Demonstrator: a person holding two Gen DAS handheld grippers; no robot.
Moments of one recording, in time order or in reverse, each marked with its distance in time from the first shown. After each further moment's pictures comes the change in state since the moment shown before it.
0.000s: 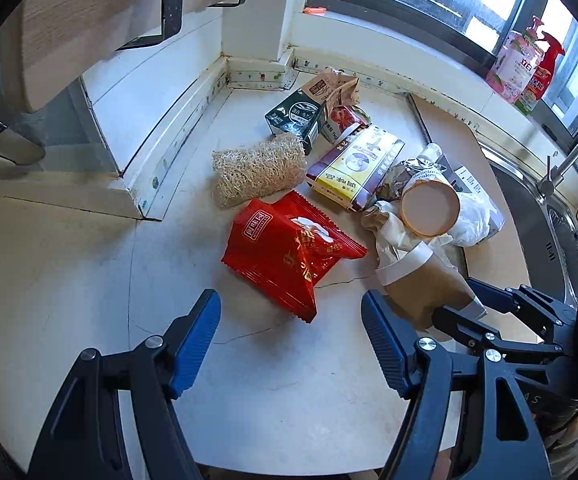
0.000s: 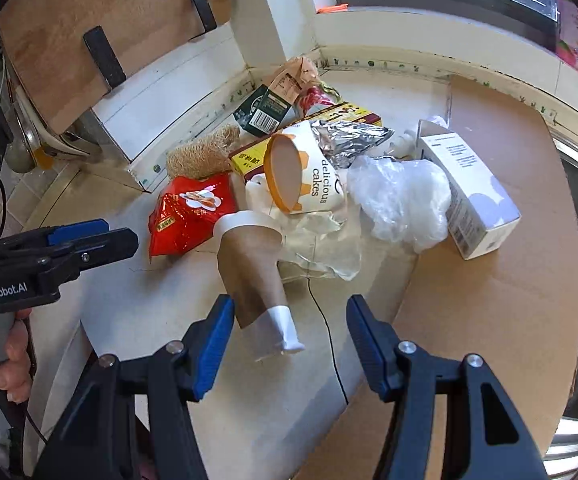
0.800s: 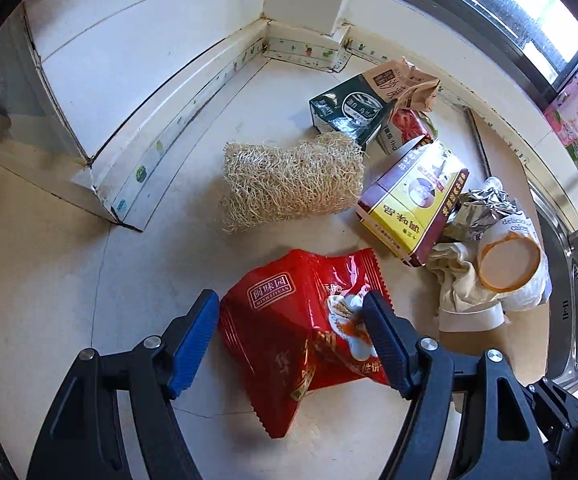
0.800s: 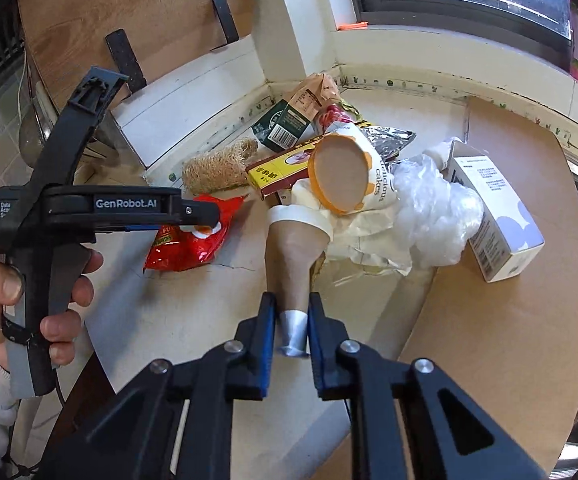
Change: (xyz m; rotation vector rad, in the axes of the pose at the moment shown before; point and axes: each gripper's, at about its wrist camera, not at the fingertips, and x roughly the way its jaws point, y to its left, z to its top) left arm 0.072 0.018 0.037 -0.189 0.076 0.042; right arm 0.001 0.000 0.002 -0.044 -0.063 0.044
